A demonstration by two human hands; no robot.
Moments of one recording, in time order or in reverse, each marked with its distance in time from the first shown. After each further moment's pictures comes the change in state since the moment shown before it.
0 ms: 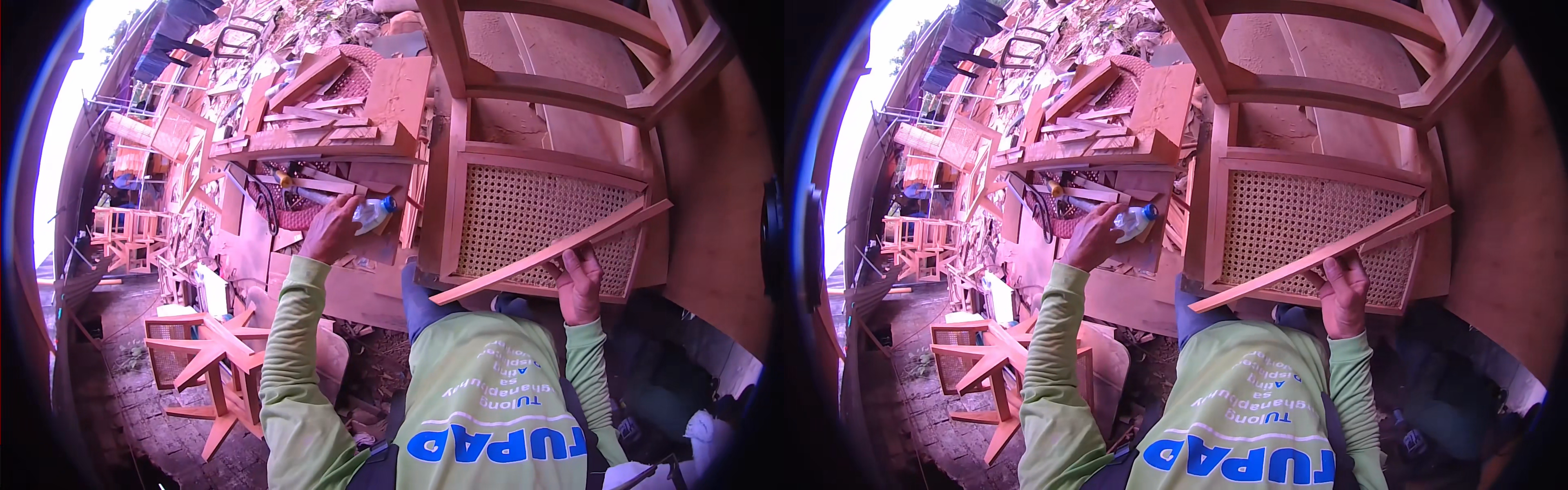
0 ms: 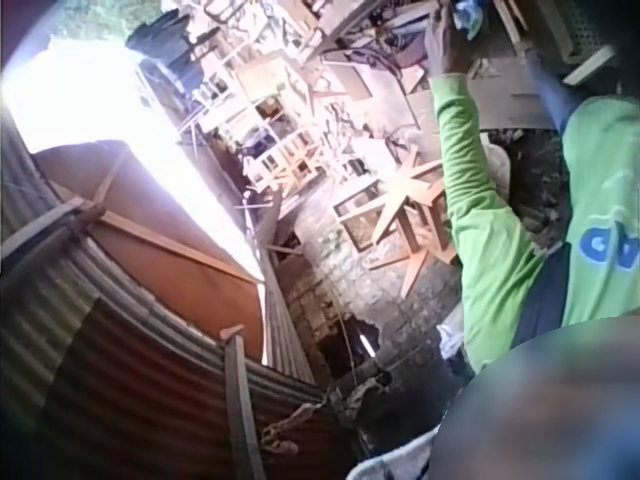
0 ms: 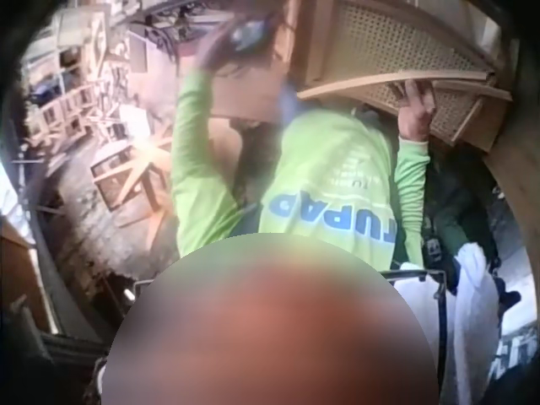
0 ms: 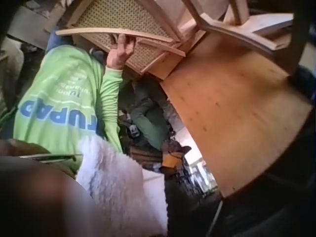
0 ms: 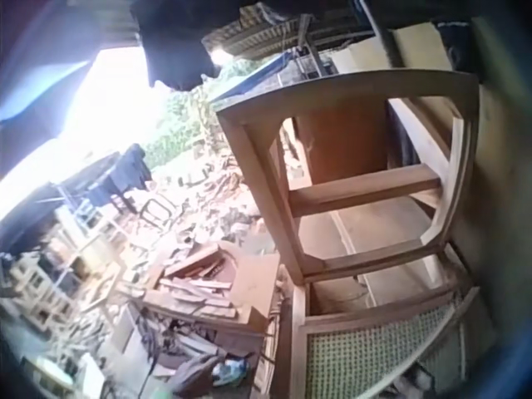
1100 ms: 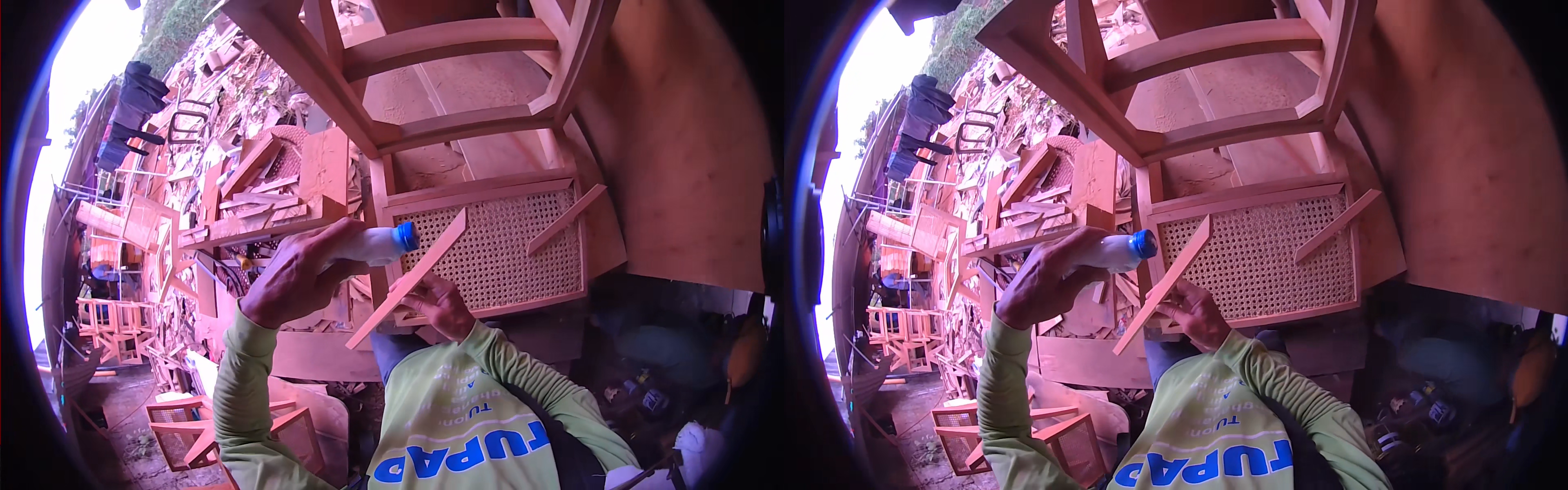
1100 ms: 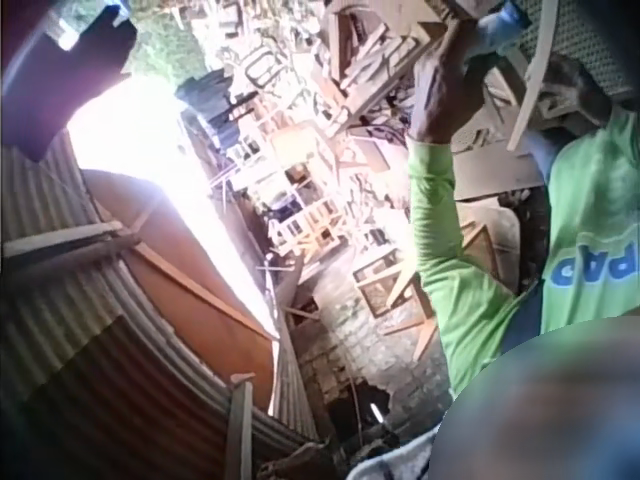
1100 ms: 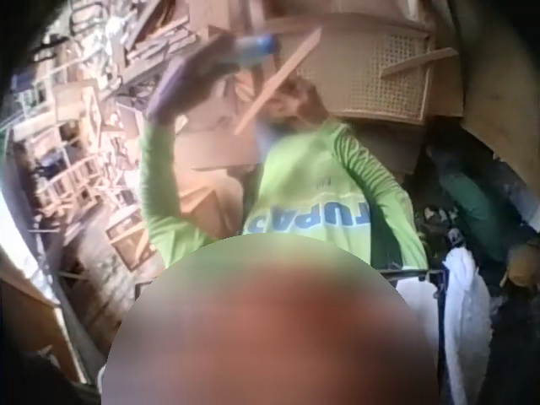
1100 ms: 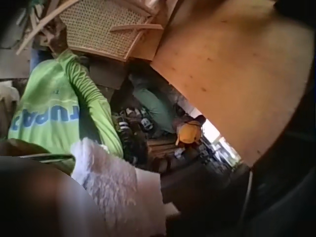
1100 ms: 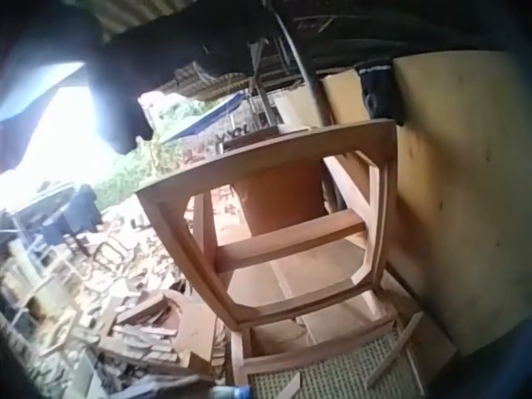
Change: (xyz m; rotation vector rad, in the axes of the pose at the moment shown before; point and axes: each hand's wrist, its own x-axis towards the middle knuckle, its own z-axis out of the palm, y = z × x) left_hand 0.049 0.184 -0.137 -0.299 -0.107 0.430; right_hand 0.013 0.062 0.101 -0.127 -0.417 0.044
